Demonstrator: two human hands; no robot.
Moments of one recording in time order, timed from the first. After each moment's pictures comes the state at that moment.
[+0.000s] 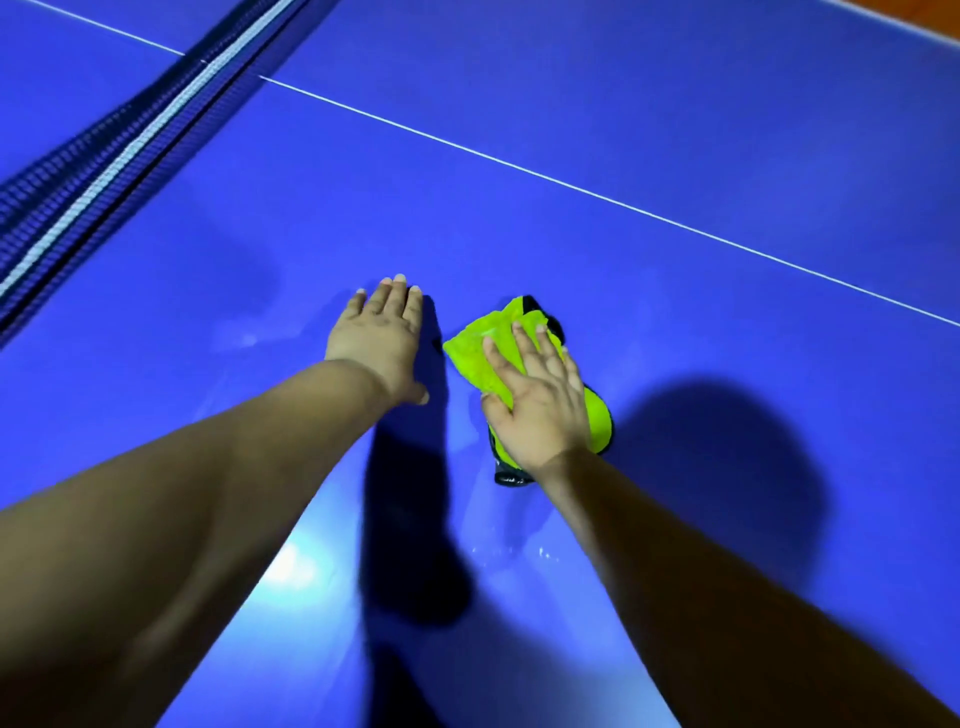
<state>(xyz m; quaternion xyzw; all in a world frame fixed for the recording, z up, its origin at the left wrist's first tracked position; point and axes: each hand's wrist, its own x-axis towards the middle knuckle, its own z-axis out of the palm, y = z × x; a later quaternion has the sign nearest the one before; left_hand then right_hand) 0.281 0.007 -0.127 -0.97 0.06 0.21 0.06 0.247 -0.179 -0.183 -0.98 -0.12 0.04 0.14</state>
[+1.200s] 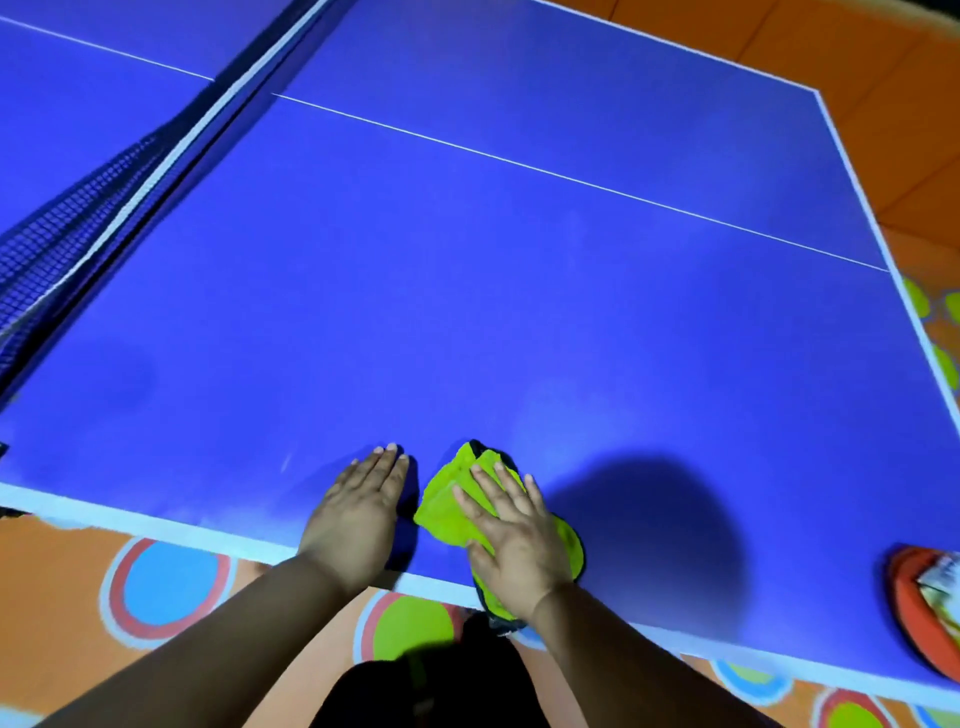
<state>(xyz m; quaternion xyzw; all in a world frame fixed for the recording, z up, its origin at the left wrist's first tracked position) -0.082 0.059 -0.126 -0.97 0.16 0.14 -0.12 -0.115 -0.151 -0.168 -0.98 -0.16 0.05 0.13</state>
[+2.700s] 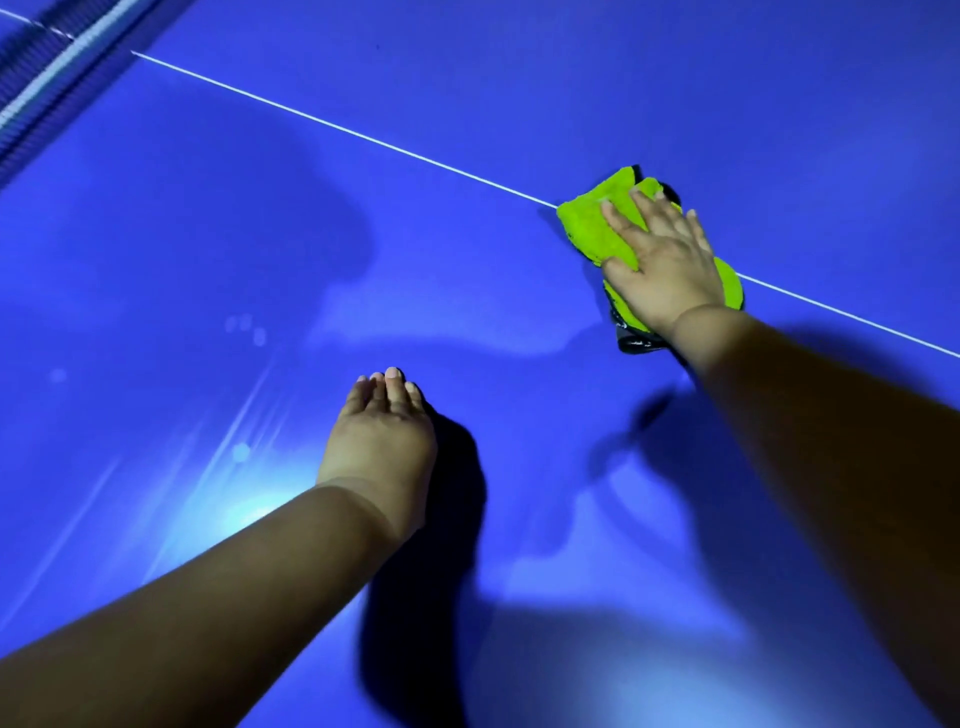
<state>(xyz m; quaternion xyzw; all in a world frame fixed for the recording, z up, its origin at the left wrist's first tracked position) 0.288 -0.177 -0.137 -0.93 0.06 0.31 0.16 0.480 -0.412 -0.188 -0.99 -0.12 0.04 0.11</state>
